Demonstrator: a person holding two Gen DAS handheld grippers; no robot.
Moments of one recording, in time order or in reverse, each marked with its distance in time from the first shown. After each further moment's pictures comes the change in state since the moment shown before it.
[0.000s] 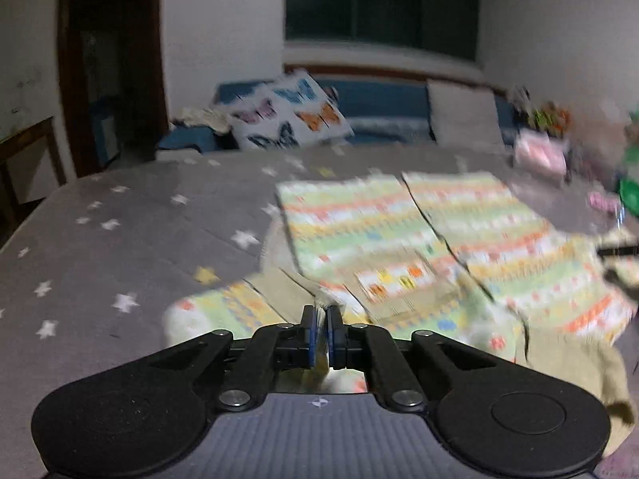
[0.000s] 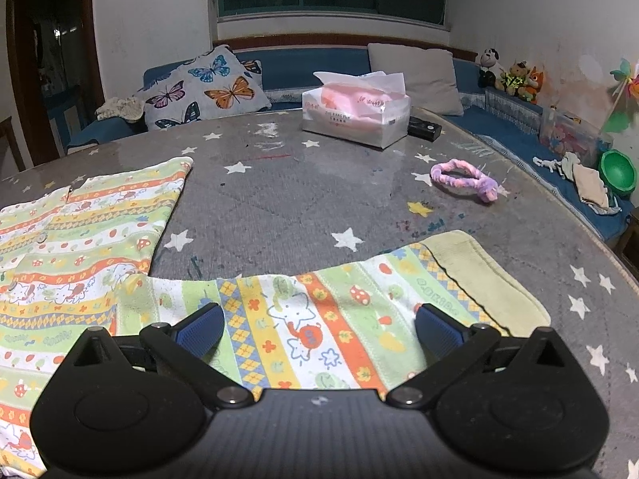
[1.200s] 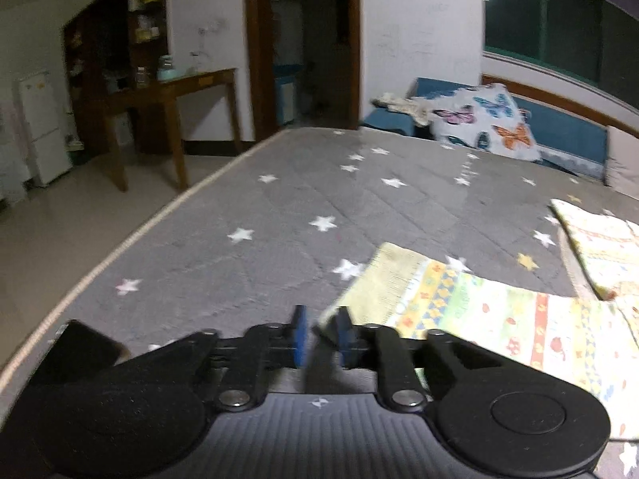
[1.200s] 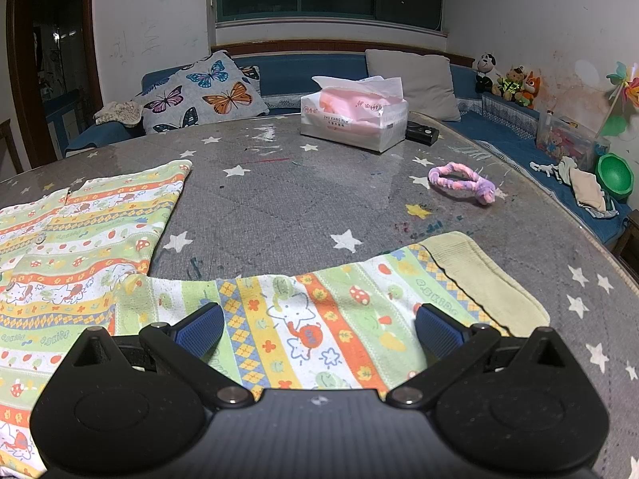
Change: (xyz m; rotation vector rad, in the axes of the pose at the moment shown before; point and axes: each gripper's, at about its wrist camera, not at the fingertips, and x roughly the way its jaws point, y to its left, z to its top) left arm -0.043 0.149 -0.038 -0.265 0.033 0.475; right arm -0.001 0.001 -0.003 0.002 -0.017 -0.009
